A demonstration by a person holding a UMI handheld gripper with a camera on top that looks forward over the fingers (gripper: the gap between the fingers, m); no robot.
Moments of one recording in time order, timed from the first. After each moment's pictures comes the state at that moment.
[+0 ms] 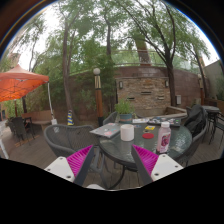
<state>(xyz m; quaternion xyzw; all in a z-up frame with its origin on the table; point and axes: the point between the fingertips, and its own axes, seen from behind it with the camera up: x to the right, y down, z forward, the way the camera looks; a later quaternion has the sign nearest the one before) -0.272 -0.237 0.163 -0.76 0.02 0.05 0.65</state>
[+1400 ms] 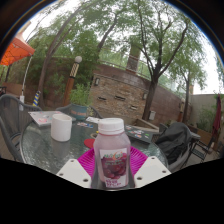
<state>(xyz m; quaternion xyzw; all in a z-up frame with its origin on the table) -0.011 -0.030 0.090 -0.74 0.01 -0.18 0.64</state>
